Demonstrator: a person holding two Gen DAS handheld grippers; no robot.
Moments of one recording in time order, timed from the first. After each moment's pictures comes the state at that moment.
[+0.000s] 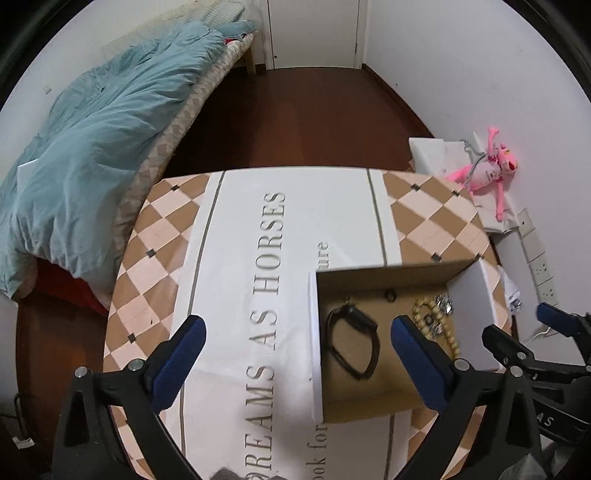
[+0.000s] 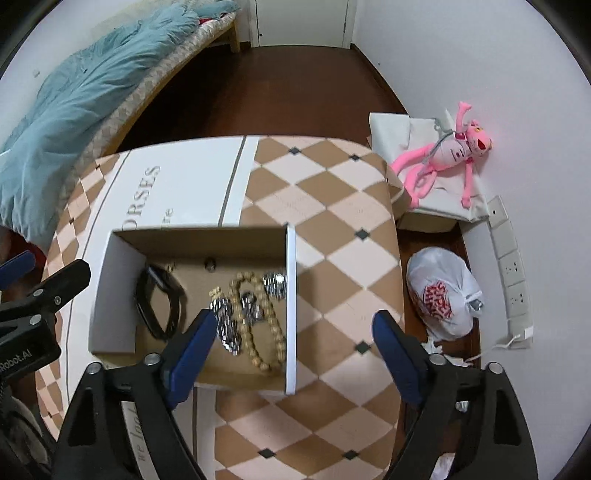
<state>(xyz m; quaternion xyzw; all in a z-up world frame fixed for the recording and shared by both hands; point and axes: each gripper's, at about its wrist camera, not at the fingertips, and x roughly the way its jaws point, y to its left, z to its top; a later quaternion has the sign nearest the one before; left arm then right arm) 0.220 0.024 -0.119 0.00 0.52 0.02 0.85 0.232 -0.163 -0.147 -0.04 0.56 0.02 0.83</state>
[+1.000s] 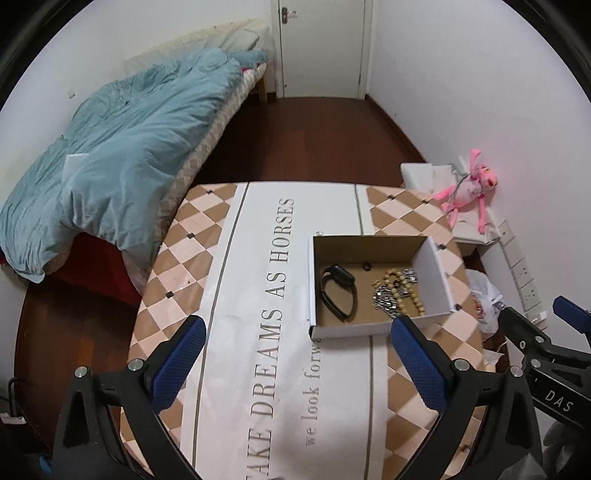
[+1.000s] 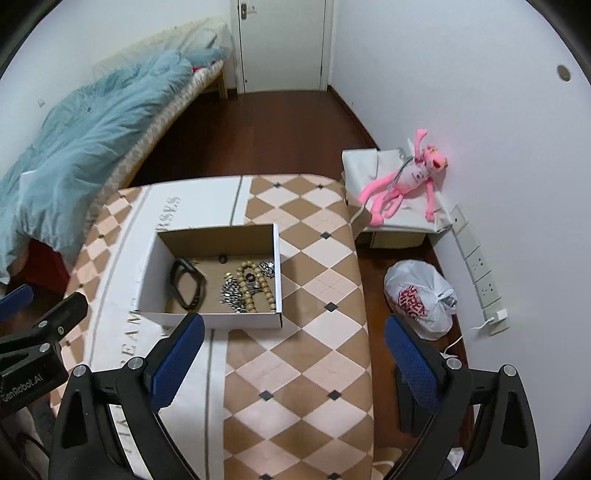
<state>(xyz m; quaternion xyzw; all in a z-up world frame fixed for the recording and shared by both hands) 0.109 0.020 -0.048 -0.02 0.46 0.03 0.89 0.116 -0.175 -0.056 -0.02 0.47 -0.01 0.88</state>
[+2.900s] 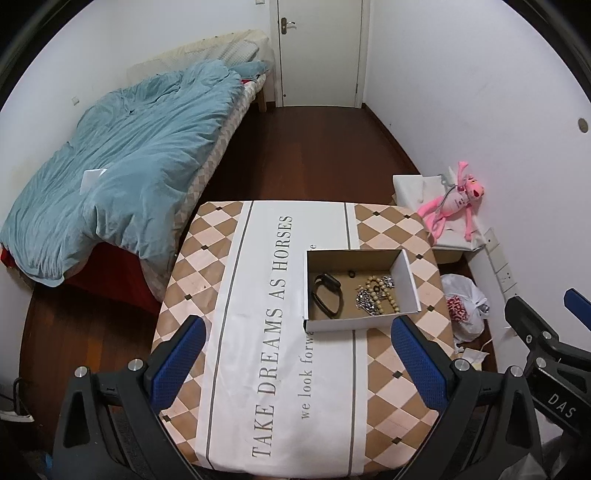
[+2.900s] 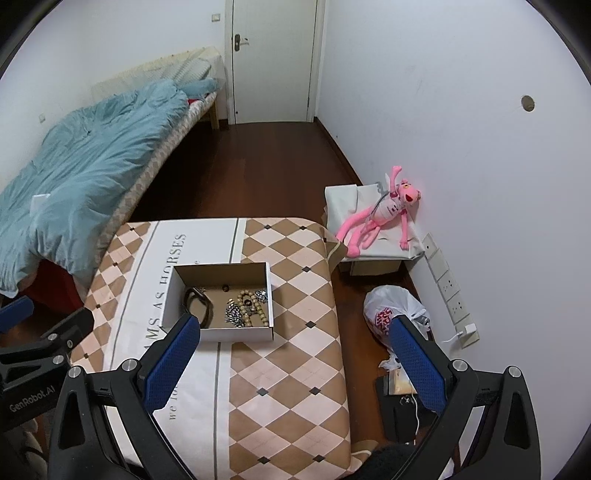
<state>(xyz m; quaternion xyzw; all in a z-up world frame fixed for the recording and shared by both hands) 0.088 0.013 0.010 -0.01 0.46 0.03 0.89 0.080 -0.175 0.022 -0.03 0.43 -0.03 0.90</state>
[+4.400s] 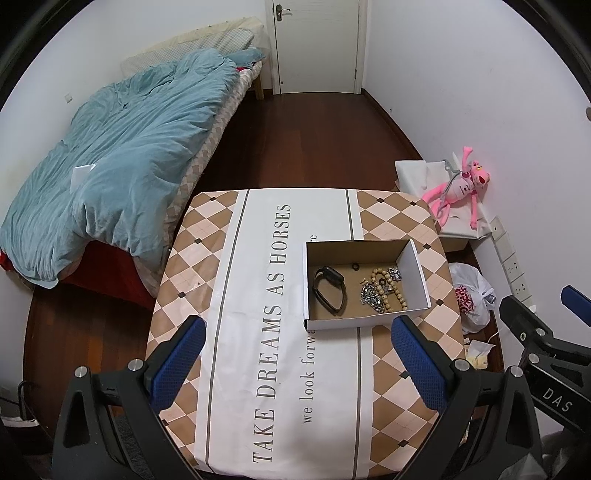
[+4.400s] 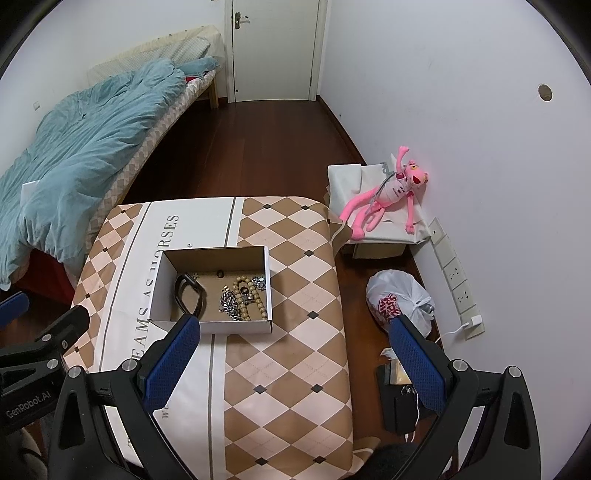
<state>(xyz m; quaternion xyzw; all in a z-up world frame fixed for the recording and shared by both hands) 0.107 0.012 -0.011 -0.01 0.48 0.03 0.88 0.105 -0.170 -0.007 -0.03 0.46 -0.03 0.88</state>
